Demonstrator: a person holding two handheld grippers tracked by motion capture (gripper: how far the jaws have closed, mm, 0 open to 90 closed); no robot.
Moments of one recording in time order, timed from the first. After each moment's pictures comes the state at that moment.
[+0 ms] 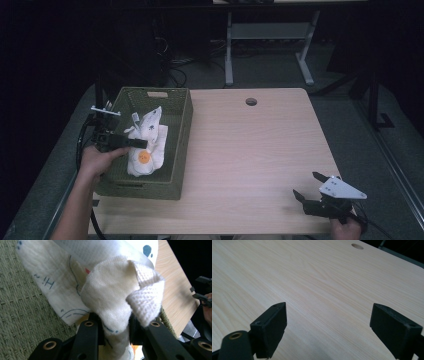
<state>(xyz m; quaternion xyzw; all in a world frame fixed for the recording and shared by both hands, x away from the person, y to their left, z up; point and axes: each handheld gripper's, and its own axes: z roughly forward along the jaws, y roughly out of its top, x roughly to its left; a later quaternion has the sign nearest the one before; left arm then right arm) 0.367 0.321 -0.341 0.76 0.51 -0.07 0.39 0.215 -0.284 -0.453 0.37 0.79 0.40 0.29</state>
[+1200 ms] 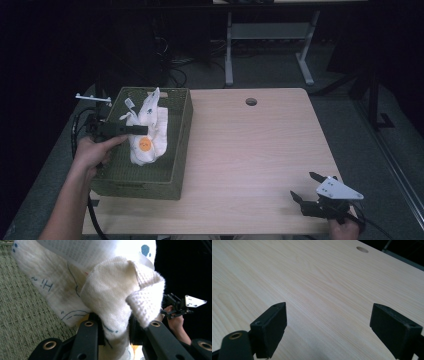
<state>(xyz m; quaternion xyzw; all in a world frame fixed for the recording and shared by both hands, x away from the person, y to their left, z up) 0.365 0.314 -0.299 0.73 0.48 -0.09 0.48 0.213 -0.277 -0.451 0.35 0.79 0.40 0.29</state>
